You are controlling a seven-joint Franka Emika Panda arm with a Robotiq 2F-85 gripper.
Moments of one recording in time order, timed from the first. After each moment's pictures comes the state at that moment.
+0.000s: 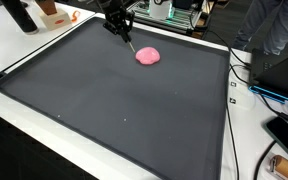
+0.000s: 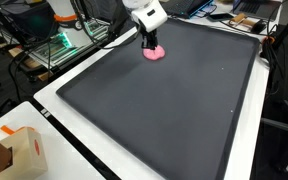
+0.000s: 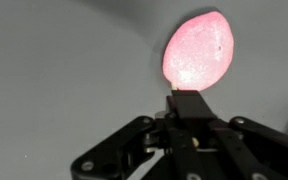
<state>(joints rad) -0.04 0.13 -0.01 -2.33 0.52 2.34 -0.80</state>
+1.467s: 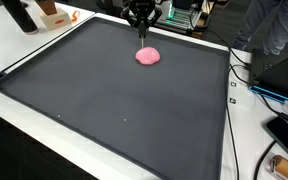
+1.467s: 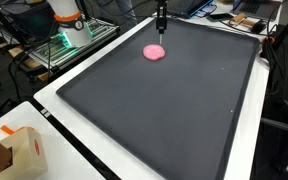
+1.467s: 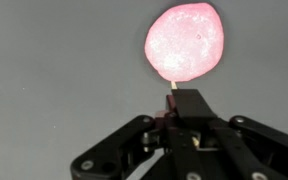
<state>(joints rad) 0.10 0.01 0.11 -2.37 0.01 2.43 -0.30</state>
